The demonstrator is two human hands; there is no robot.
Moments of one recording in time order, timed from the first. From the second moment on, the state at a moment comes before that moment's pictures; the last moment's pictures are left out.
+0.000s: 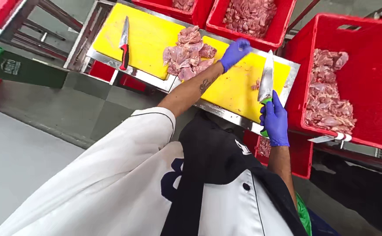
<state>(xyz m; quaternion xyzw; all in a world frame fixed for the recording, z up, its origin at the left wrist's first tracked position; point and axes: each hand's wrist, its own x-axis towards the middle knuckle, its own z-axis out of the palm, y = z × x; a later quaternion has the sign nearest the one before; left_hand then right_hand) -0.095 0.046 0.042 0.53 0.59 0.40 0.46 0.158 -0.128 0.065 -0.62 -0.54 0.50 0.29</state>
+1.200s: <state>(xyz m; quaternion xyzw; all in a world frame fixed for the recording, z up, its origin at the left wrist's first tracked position) -0.168 -0.001 0.093 0.71 0.38 0.23 0.54 0.206 -0.166 0.029 -0.64 -0.64 0.41 0.10</state>
